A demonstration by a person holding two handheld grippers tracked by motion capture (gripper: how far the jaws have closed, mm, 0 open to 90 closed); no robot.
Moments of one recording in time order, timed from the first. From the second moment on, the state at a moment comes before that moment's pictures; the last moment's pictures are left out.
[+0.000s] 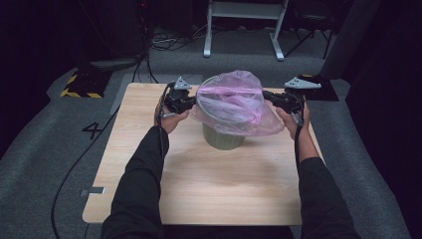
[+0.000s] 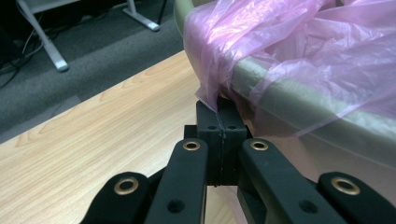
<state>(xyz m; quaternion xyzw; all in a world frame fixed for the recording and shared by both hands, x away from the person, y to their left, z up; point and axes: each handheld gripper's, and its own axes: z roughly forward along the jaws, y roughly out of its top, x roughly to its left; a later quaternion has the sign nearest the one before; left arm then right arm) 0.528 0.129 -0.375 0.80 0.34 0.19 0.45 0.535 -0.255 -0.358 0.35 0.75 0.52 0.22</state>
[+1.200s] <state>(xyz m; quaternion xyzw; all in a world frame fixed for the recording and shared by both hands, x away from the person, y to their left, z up) 0.526 0.117 -0.384 0.80 0.37 0.20 0.43 0.535 -0.244 -0.353 0.34 0.77 0.44 0.31</state>
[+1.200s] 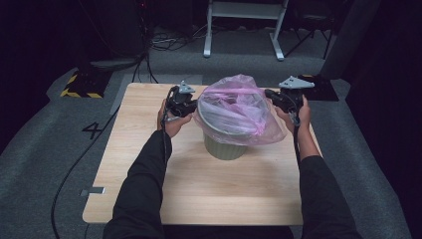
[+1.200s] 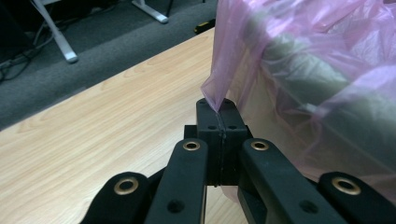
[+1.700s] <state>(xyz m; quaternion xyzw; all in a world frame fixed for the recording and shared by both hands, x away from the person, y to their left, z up) 0.539 0.117 -0.400 0.81 0.38 0.12 0.44 0.549 -0.240 -0.377 0.38 0.76 0.48 0.21</state>
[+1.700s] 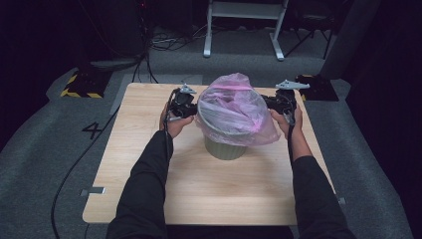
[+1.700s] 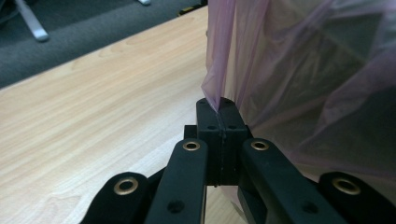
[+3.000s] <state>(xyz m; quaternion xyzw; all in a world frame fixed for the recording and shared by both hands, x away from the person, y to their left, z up) 0.478 0.170 -0.391 0.80 0.33 0.17 0.46 0.475 -0.306 -0.356 0.31 0.75 0.54 0.22</state>
